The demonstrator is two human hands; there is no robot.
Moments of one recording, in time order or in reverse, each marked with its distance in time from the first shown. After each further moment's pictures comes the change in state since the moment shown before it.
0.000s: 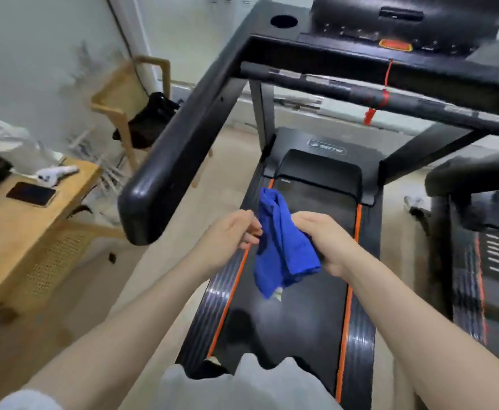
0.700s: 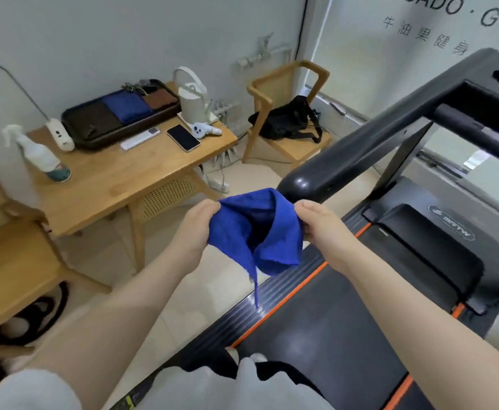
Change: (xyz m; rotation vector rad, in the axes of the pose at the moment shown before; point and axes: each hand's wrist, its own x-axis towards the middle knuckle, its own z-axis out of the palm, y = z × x) left_hand -0.119 -0.088 -0.177 -0.503 0.768 -0.147; right_hand 0.041 -0.038 0.206 -0.308 -0.498 -0.121
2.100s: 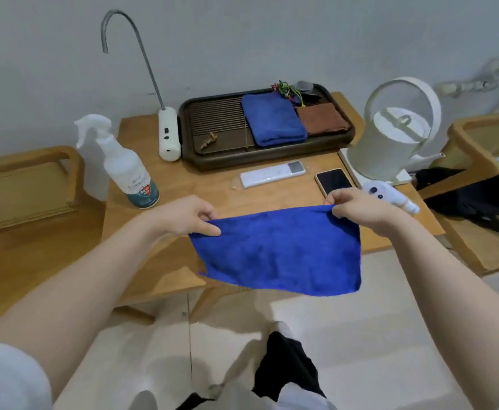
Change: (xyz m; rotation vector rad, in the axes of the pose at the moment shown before) left_hand 0.447 -0.053 -0.414 0.756 -0.018 -0.210; right_hand 0.609 -0.019 0.285 -0.767 -0.467 -0.042
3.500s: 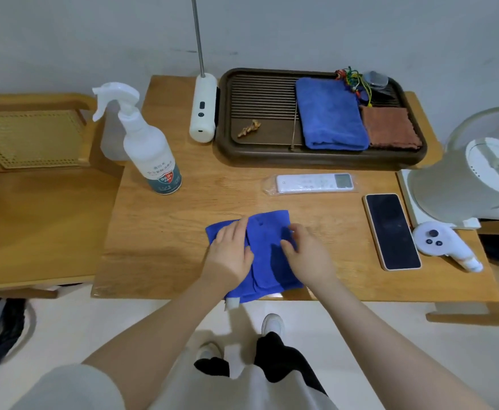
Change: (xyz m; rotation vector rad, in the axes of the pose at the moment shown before) left_hand 0.075 -0.055 0.100 0.024 0.482 -0.032; right_hand 0.087 -0.018 0.138 -0.233 0.143 -0.125
